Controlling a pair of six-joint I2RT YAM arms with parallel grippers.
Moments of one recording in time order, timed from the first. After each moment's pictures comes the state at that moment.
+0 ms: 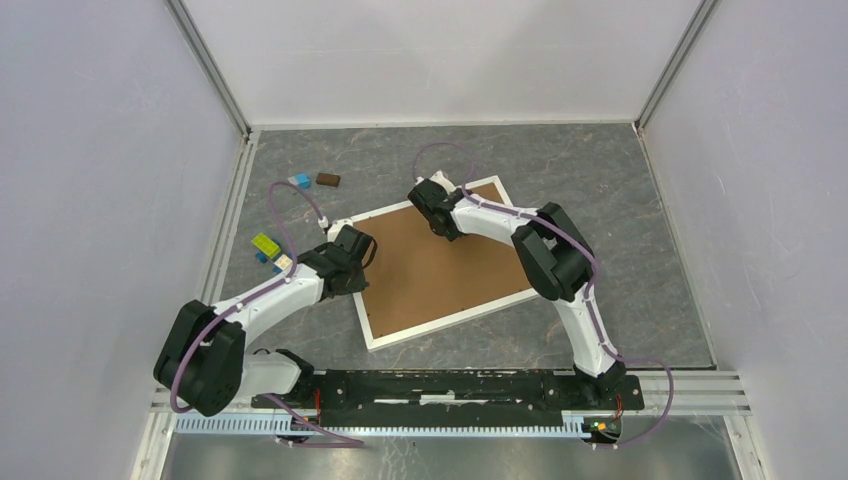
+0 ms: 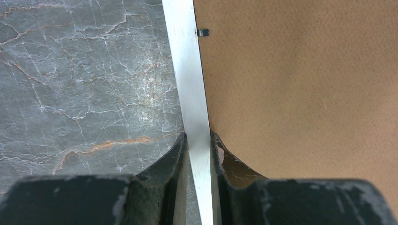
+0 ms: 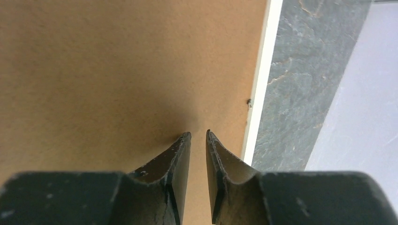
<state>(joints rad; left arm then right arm) -0.52 1.28 0.65 -0.48 -0.33 -0.65 0.74 2.22 1.60 -0.61 0.83 0.02</state>
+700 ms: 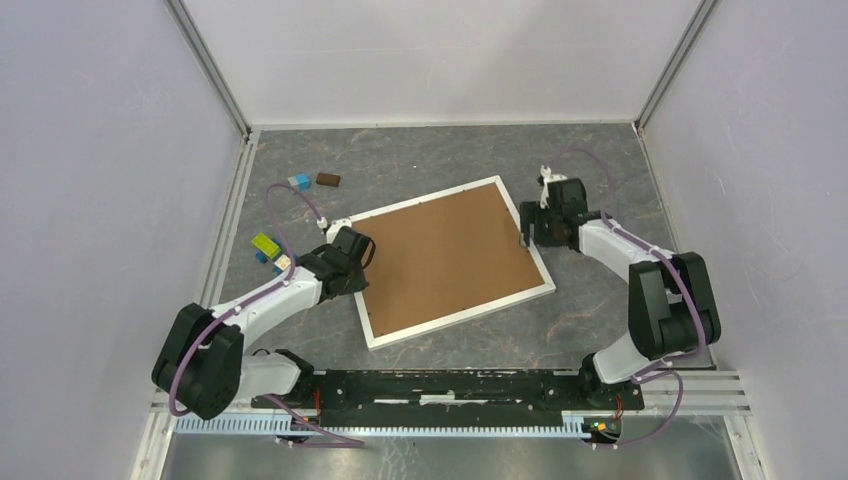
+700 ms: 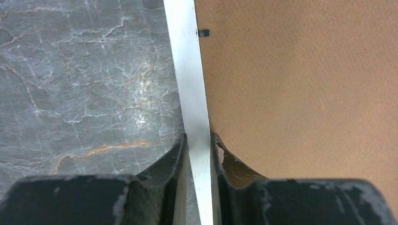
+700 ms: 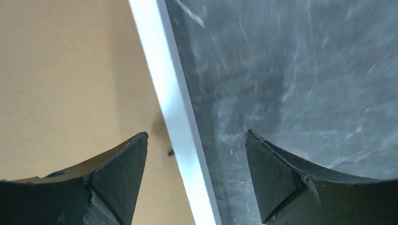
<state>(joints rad) -0.52 1.25 0.62 -0.45 -0.31 -0.65 0.23 1.56 0.92 -0.27 0.01 0.15</state>
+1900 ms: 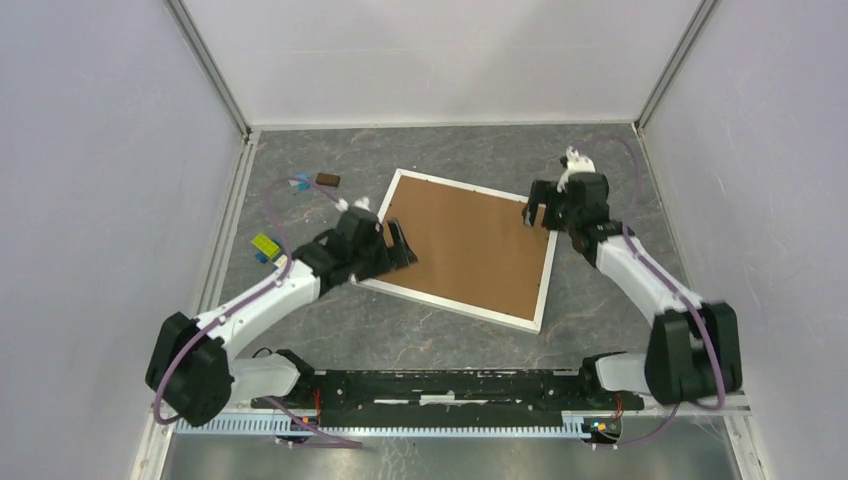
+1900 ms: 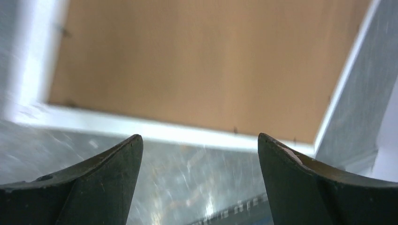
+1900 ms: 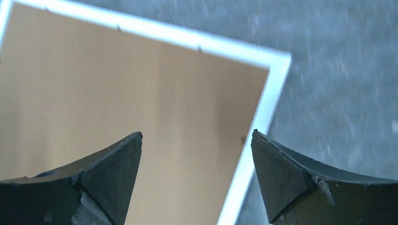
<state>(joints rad) -0.54 1.26 0.84 -0.39 0.00 -0.77 0.18 1.23 0.73 -0.13 -0.01 0.26</state>
